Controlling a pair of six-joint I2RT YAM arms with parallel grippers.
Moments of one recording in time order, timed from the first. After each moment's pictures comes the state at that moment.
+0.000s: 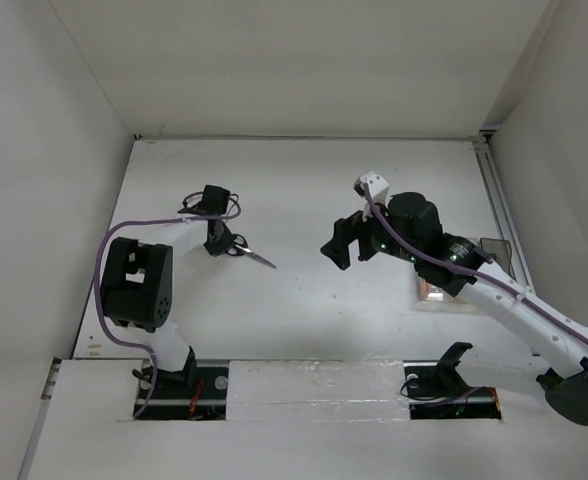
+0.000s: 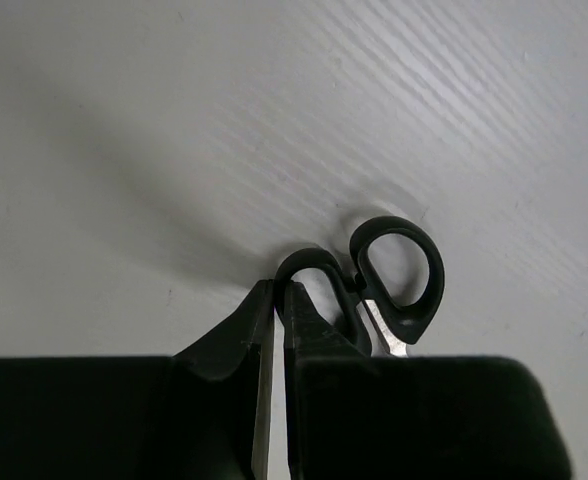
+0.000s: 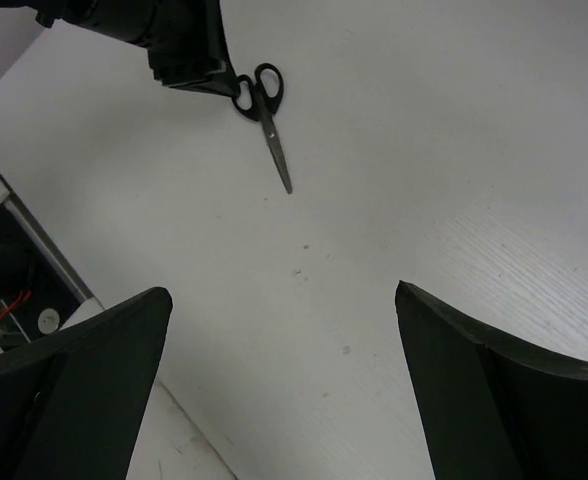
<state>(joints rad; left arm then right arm) -0.22 1.69 0.99 -0.45 -0.21 -0.82 0.76 1.09 1.07 -0.40 -0.07 0.22</state>
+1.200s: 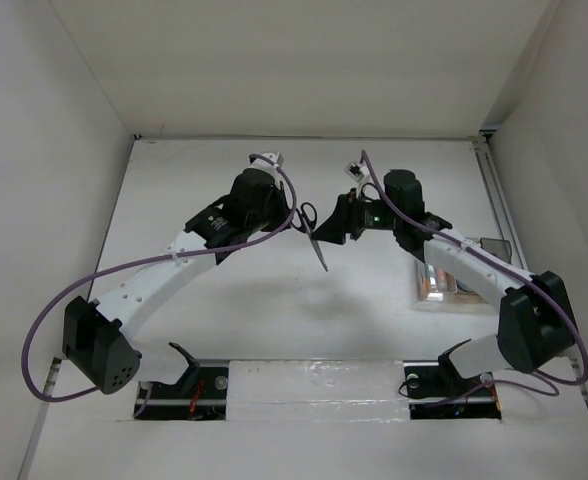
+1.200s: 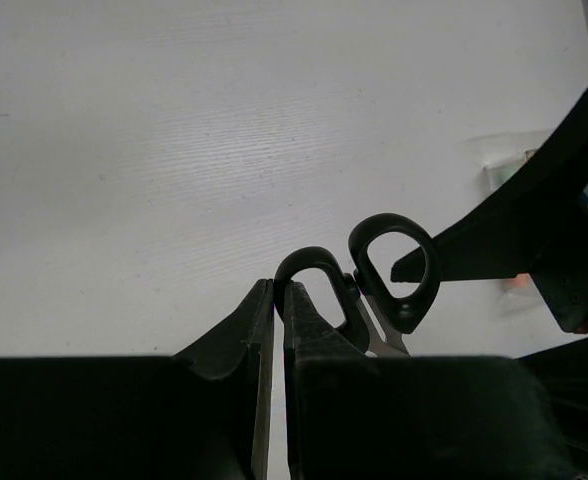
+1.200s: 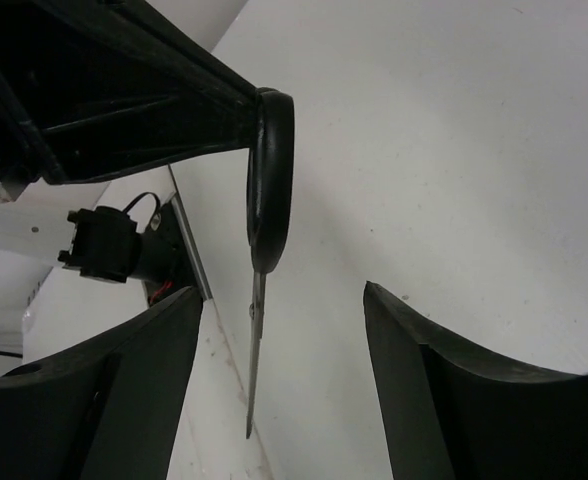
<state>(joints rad) -0.68 1.32 1.19 -0.44 -0.12 -0.52 0.48 1.42 0.97 0.08 -0.78 0.44</state>
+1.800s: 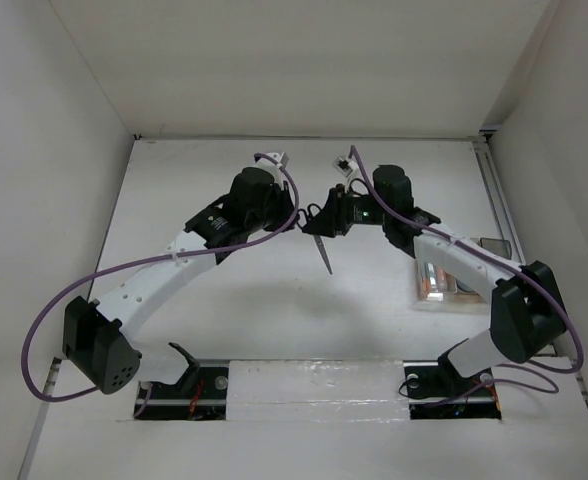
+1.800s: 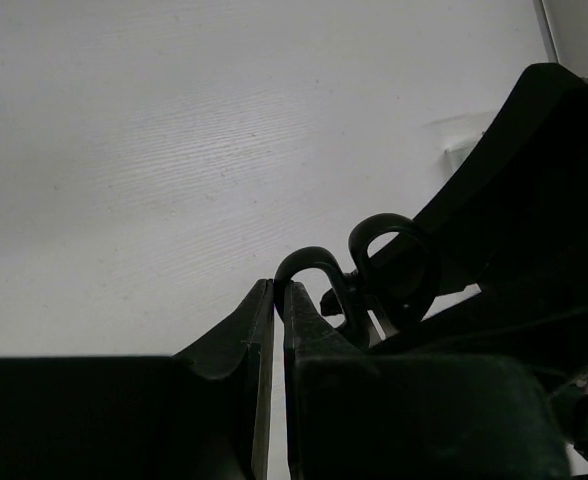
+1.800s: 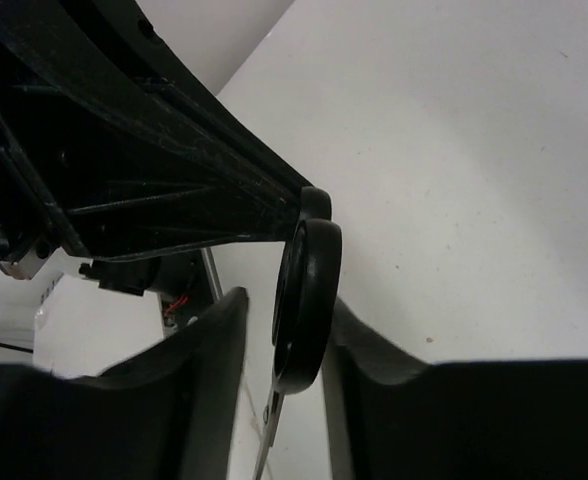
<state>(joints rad) -0.68 1.32 1.19 -0.41 -0.02 -0.51 0.53 1.49 1.04 0.16 -0.78 0.48</state>
